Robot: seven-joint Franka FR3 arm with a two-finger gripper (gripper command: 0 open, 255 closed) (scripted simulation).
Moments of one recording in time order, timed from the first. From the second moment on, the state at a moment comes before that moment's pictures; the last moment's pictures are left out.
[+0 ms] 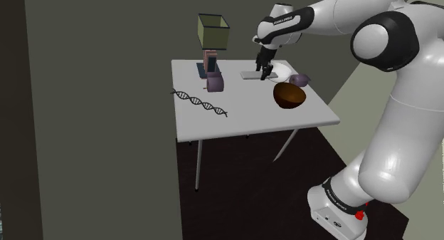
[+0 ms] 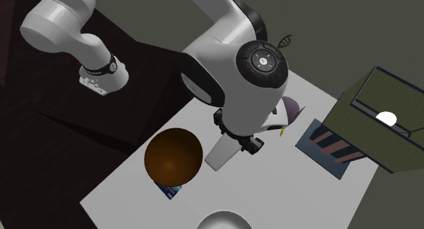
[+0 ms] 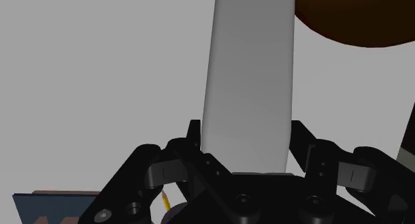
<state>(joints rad) 0.07 0.36 -0.38 -1.80 0.17 2.13 -1.53</state>
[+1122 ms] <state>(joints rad) 0.03 0.09 -0.47 -2.05 0.05 2.12 -1.62</state>
